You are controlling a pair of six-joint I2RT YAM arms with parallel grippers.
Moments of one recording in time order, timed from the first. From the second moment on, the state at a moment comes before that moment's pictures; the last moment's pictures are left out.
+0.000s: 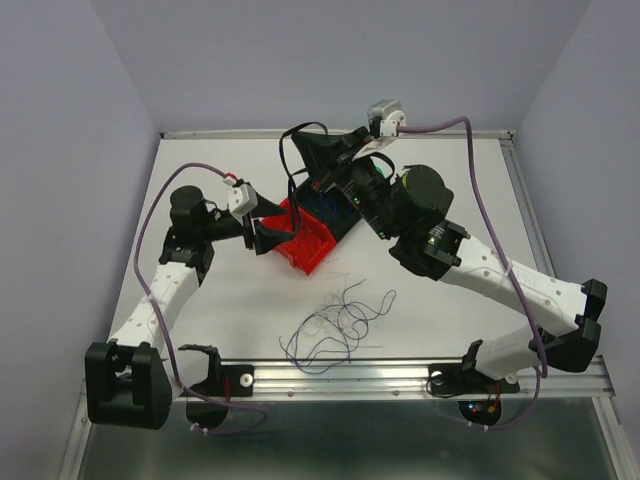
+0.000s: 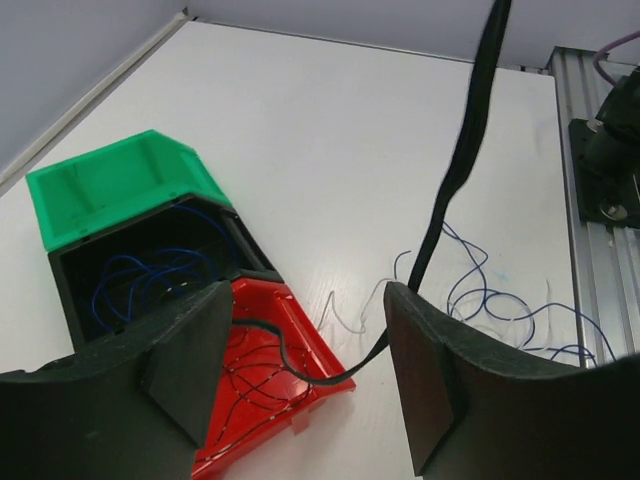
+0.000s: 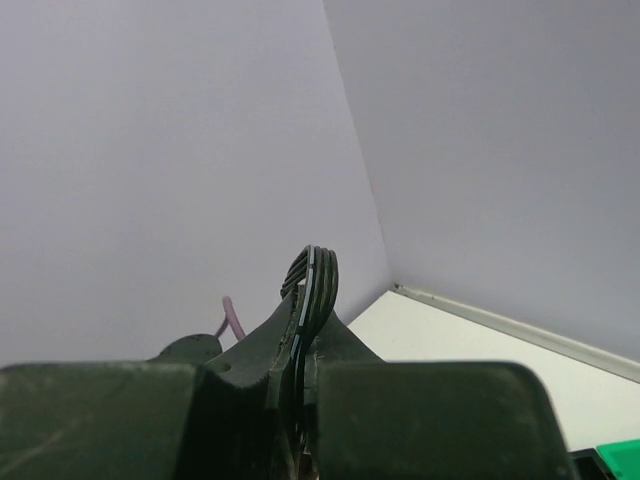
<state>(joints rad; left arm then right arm) -0.10 1.10 0.71 0.27 1.18 0.11 1.09 1.40 1.53 0.31 0.32 0.13</state>
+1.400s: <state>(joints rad) 0.02 1.61 1.22 -1.21 1.42 1.56 1.05 1.50 1.55 0.45 0.23 0.00</state>
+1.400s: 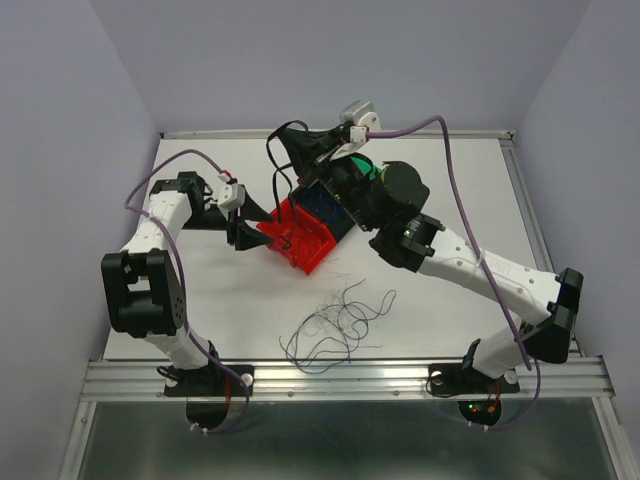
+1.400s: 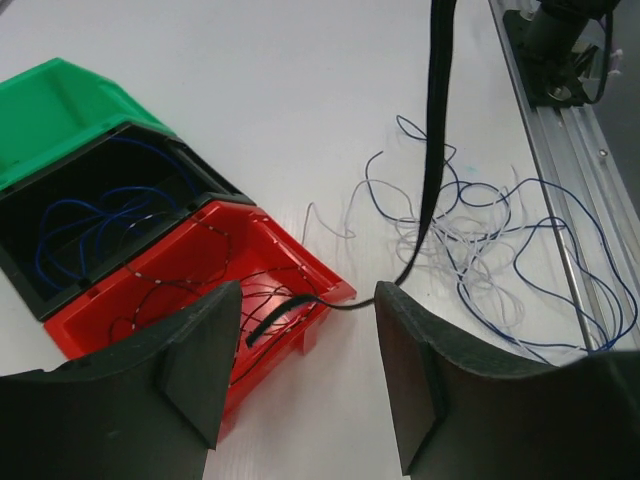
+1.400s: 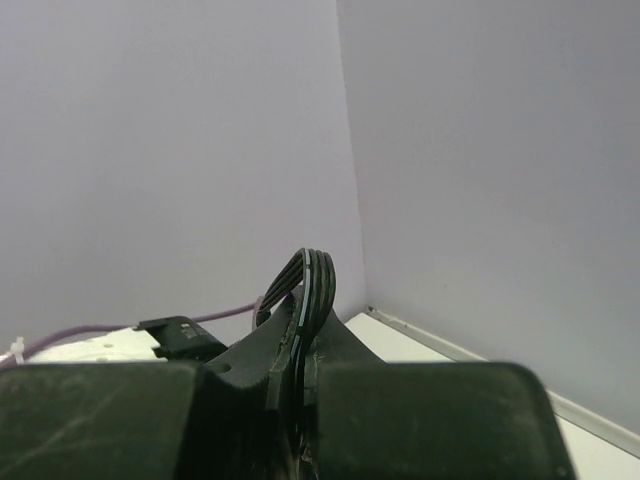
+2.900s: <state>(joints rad) 0.27 1.61 1.29 -1.22 1.43 1.45 0.84 1.90 1.13 0.80 0.11 0.30</state>
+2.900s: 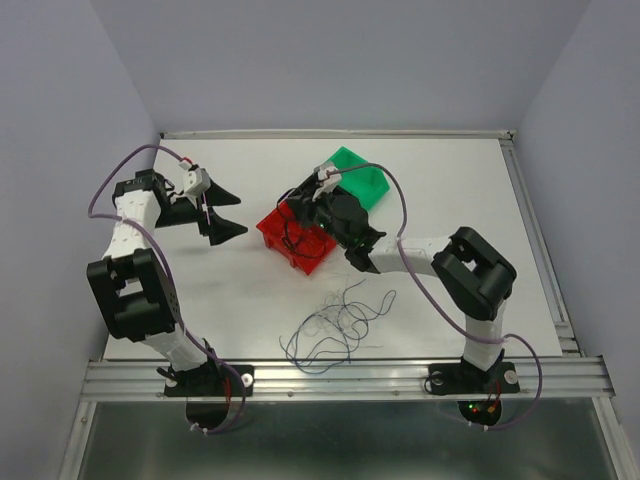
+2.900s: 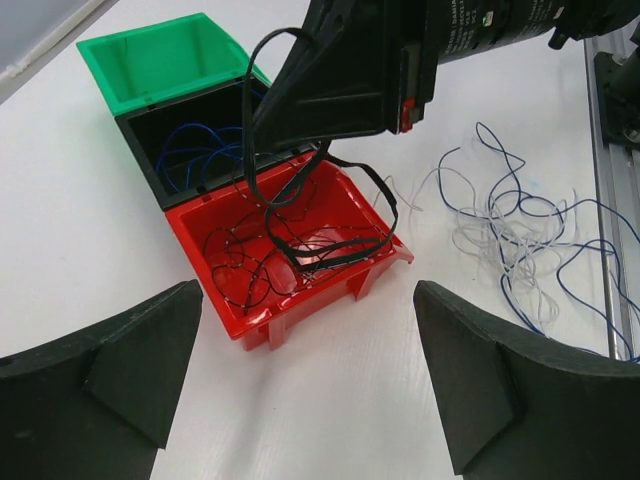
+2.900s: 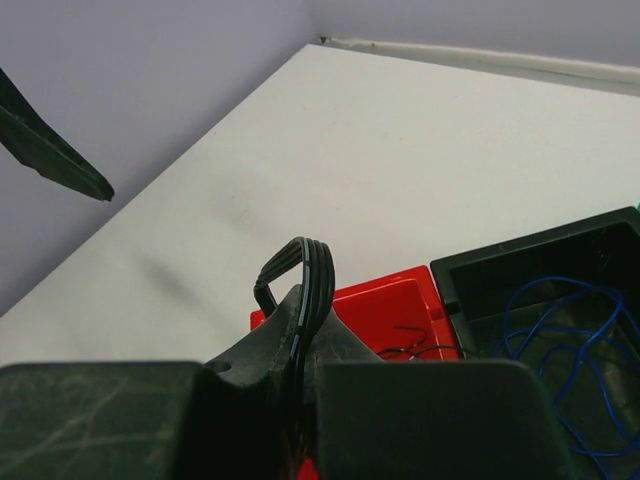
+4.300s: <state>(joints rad) 0.30 1.55 1.27 -1.22 1.43 1.50 0.90 1.87 1.56 -0.07 0.31 0.23</state>
